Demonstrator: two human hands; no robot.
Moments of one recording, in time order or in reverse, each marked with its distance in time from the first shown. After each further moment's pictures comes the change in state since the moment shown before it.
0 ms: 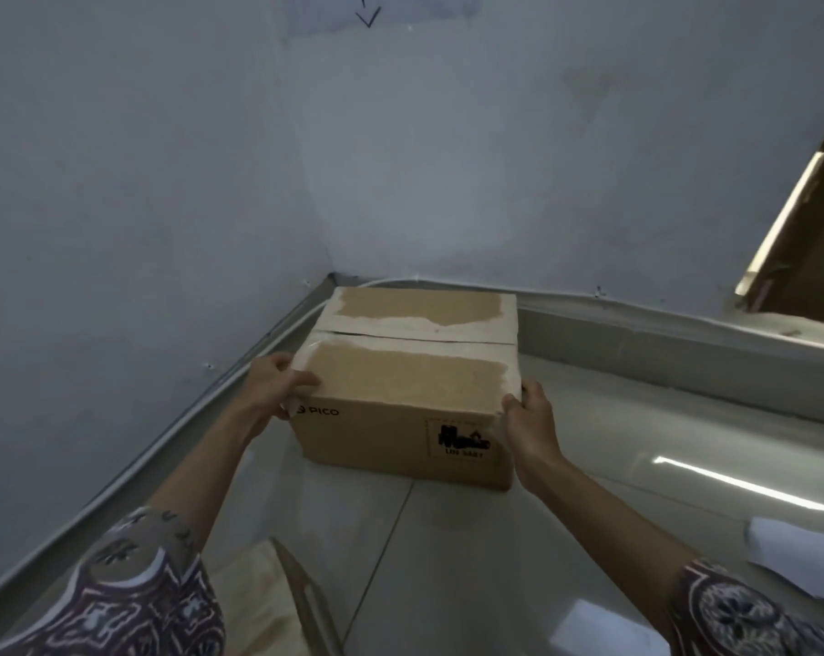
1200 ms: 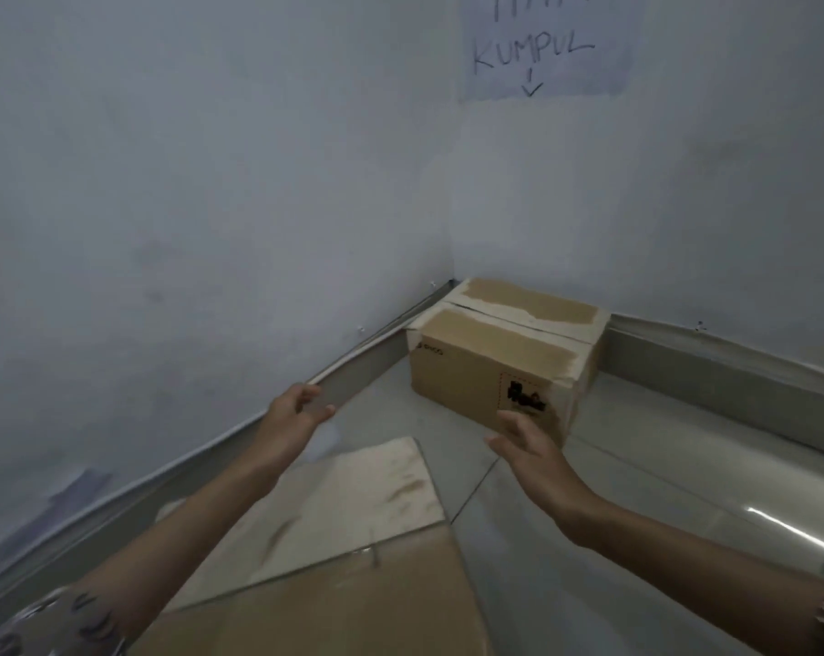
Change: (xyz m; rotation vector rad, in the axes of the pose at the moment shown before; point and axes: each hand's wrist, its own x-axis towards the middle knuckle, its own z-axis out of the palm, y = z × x) left_hand -0.190 -0.069 -0.104 -0.027 0.307 0.114; right_hand -0.178 -0.029 0.007 -0.365 -0.633 -0.187
